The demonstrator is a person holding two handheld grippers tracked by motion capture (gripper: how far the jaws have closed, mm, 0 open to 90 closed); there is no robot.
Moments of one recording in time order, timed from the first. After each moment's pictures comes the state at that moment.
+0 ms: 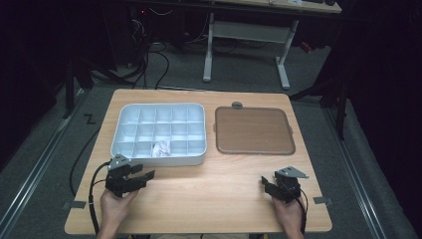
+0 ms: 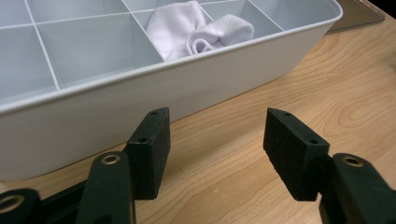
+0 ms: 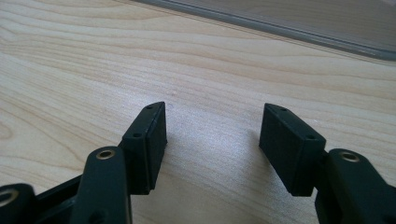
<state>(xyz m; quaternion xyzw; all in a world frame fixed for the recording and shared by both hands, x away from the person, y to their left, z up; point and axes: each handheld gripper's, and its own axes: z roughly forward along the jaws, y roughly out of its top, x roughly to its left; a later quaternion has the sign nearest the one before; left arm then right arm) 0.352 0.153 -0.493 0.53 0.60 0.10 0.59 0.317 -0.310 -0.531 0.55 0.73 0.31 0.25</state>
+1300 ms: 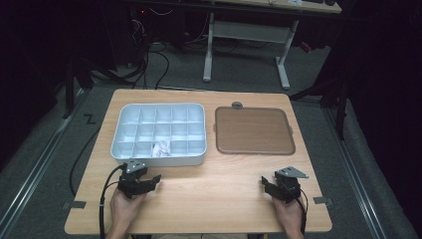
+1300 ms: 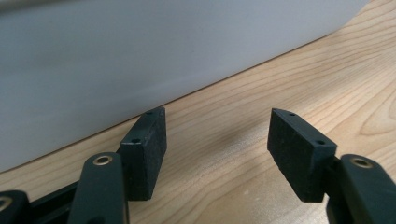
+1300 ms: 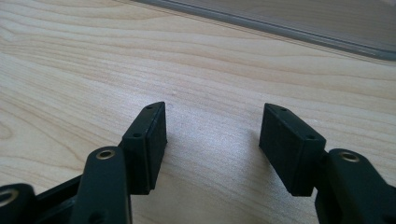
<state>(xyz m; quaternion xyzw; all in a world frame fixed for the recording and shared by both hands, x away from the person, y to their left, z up) 0.363 0.131 -0.537 0.57 0.59 0.15 0.55 0.317 -0.310 -0.531 0.55 0.73 0.31 0.25</state>
